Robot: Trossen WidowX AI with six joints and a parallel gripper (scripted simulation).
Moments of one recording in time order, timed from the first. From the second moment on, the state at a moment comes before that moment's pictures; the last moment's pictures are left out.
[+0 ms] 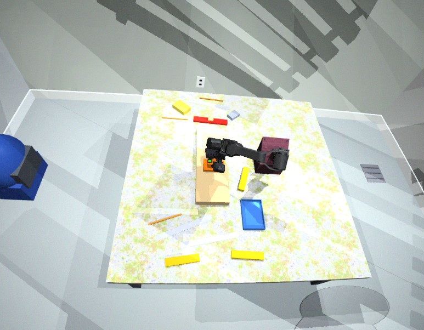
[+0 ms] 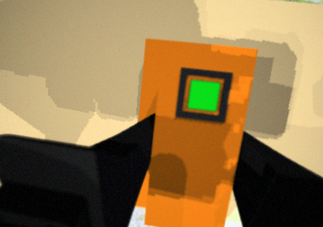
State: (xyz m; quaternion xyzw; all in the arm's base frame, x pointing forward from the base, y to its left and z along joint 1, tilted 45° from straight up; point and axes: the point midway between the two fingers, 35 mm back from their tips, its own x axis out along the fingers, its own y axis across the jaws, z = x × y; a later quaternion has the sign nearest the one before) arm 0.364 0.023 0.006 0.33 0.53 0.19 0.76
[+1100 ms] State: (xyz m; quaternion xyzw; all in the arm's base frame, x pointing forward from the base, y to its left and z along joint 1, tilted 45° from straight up) arm 0.367 0.062 0.045 0.33 0.53 0.19 0.76
